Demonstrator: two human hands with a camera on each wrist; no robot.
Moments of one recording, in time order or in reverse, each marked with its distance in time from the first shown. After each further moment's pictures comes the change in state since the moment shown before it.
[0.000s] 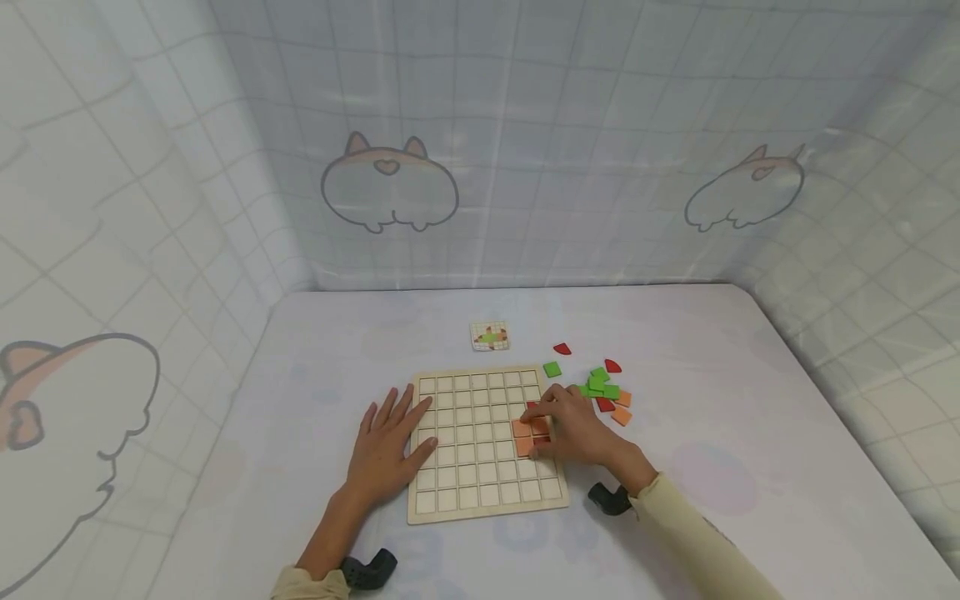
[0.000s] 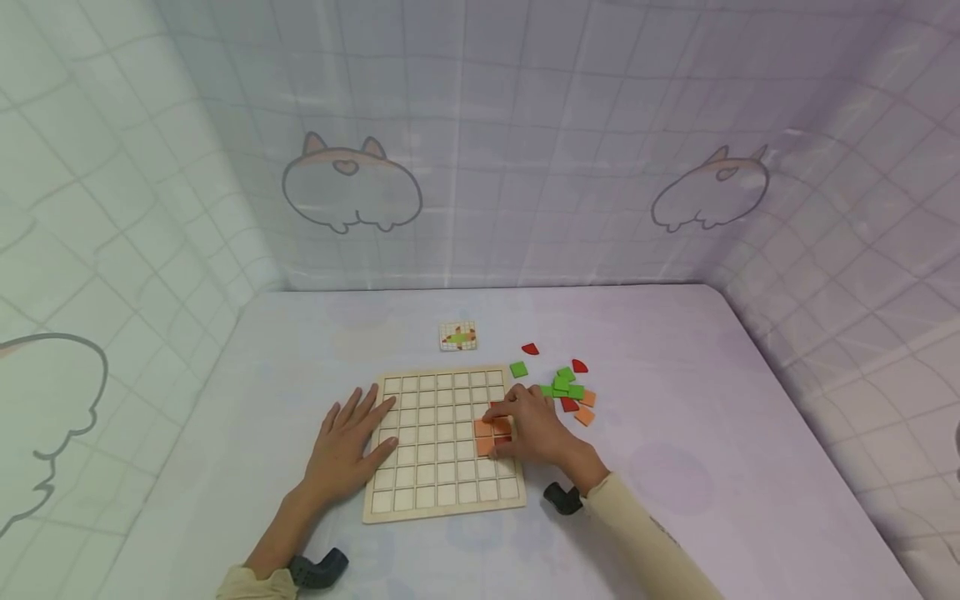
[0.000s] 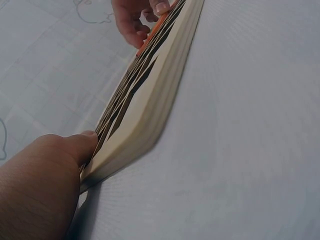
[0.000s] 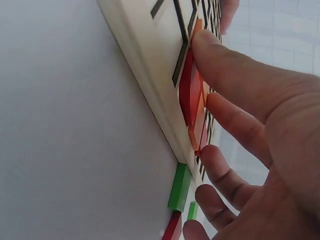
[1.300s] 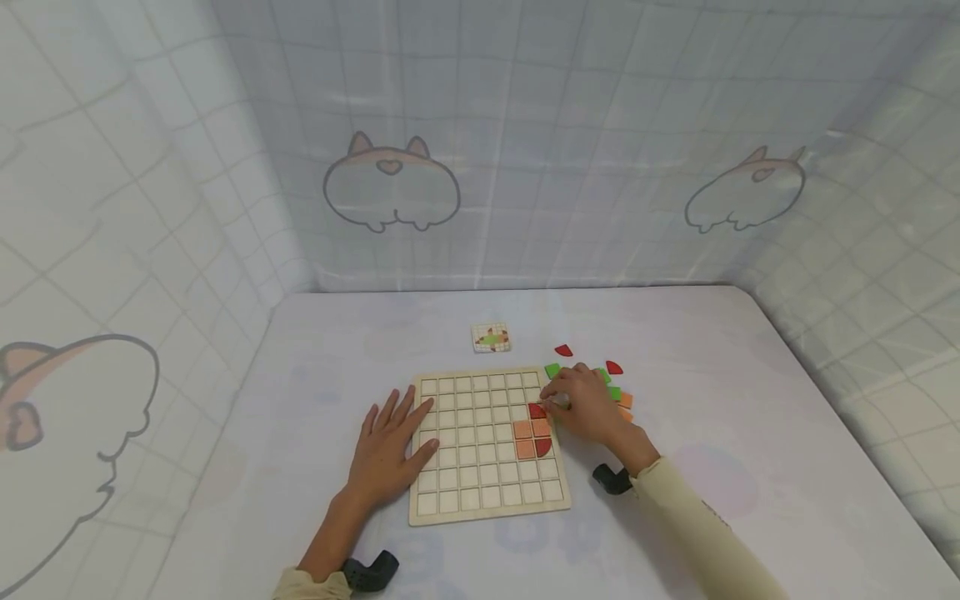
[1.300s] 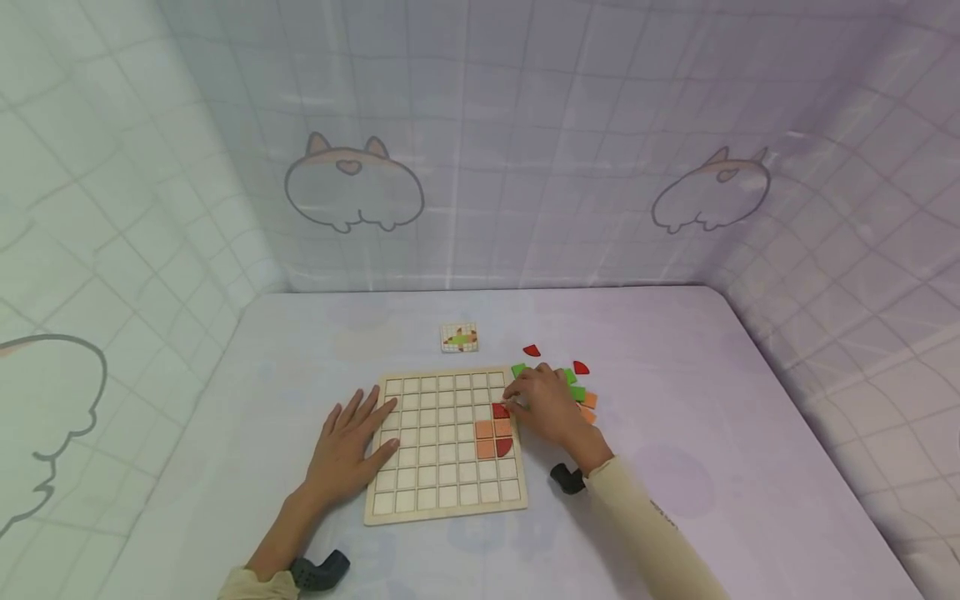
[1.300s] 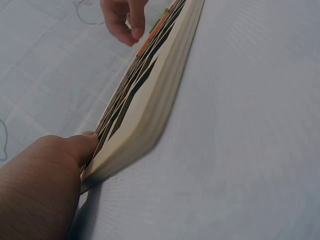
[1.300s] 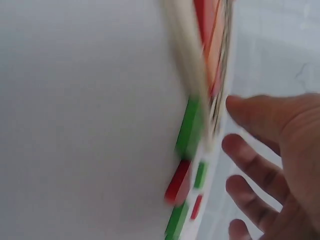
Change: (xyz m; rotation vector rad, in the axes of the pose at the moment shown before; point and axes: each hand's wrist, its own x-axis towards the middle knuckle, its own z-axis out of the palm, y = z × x) left_hand 0.000 0.000 0.001 -0.022 0.015 0.011; right_hand 0.019 0.021 -0.012 -0.204 0.238 -0.046
